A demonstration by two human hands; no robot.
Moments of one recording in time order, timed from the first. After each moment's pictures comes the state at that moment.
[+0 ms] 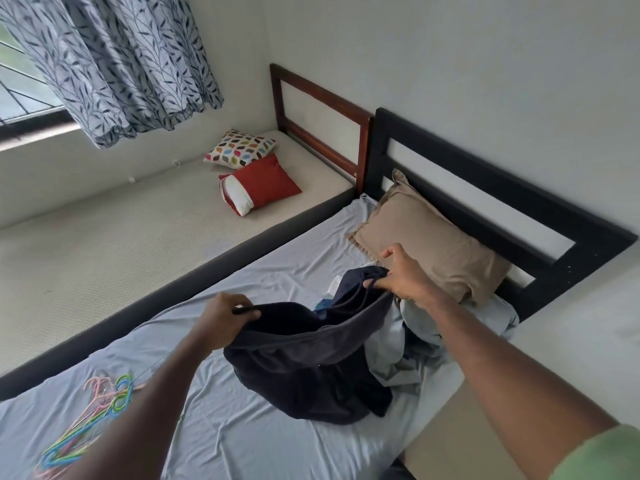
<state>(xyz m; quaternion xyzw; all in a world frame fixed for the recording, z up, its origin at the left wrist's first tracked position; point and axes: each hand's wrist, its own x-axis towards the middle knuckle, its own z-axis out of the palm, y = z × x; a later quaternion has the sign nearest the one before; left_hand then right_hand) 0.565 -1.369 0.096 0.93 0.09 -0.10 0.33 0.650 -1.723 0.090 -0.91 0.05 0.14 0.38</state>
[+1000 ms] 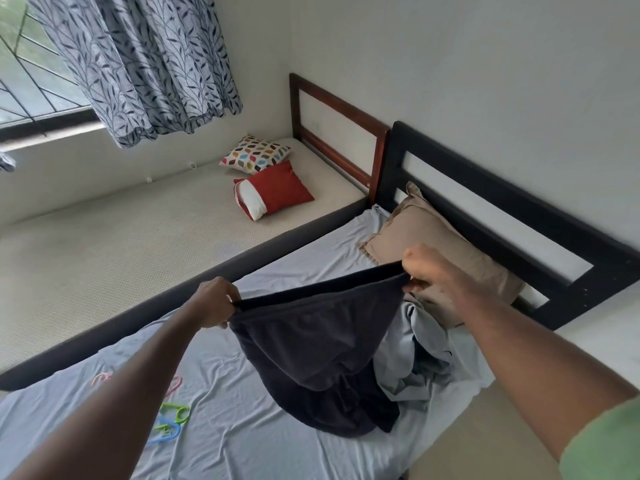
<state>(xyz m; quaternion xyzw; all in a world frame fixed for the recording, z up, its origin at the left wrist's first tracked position) 0.597 -1.319 0.120 0.94 0.15 -0.20 0.25 0.686 -1.705 0.140 -0.93 0.12 0.19 0.29</state>
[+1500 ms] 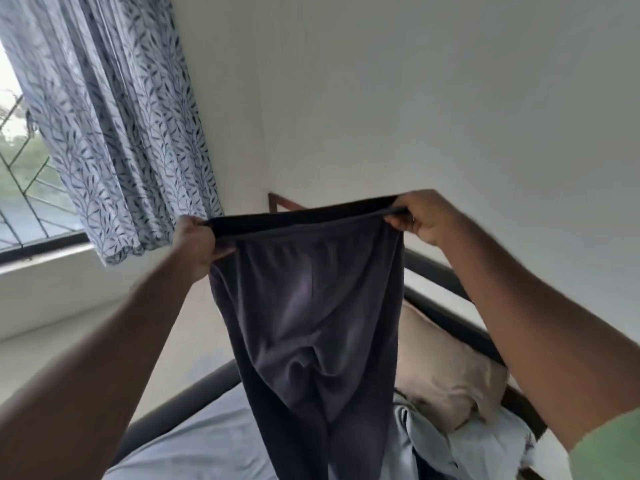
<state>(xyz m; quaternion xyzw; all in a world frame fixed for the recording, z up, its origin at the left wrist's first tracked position) 0.708 -1.353 0.374 0.67 0.17 0.16 0.70 0.735 -1.711 0.410 -0.69 0.08 -0.04 0.72</state>
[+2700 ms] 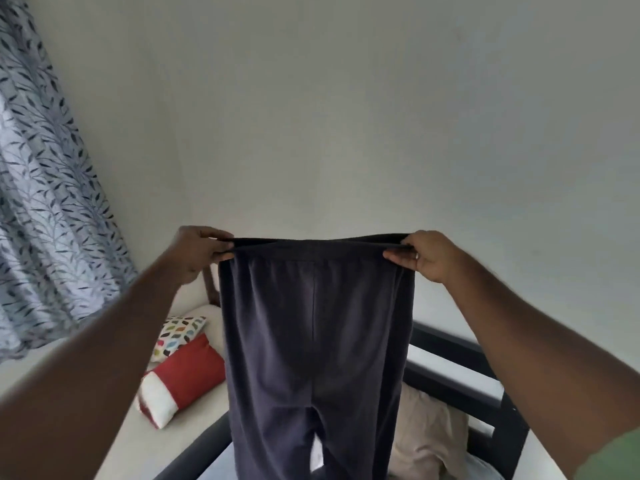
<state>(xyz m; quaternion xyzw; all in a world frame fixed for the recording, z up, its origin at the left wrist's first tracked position) 0.889 -1.503 0.449 0.75 -0.08 0.04 0.66 0.797 -1.888 0.429 -0.57 0.19 -0.11 0.80</state>
